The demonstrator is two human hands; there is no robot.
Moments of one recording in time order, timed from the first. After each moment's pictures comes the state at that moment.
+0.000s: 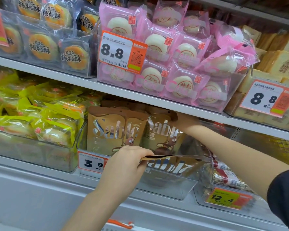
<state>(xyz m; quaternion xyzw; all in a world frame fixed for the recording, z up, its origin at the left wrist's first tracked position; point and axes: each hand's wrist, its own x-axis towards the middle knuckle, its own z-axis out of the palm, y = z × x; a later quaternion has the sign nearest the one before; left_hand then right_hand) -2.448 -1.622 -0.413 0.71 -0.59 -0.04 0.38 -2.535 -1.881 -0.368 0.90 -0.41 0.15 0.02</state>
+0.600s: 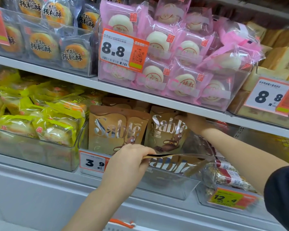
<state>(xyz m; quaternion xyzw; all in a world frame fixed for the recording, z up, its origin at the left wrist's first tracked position) -2.448 -1.626 -0.413 0.71 -0.59 -0.02 0.37 -2.557 -1.910 -0.374 0.88 -0.38 0.22 -0.17</state>
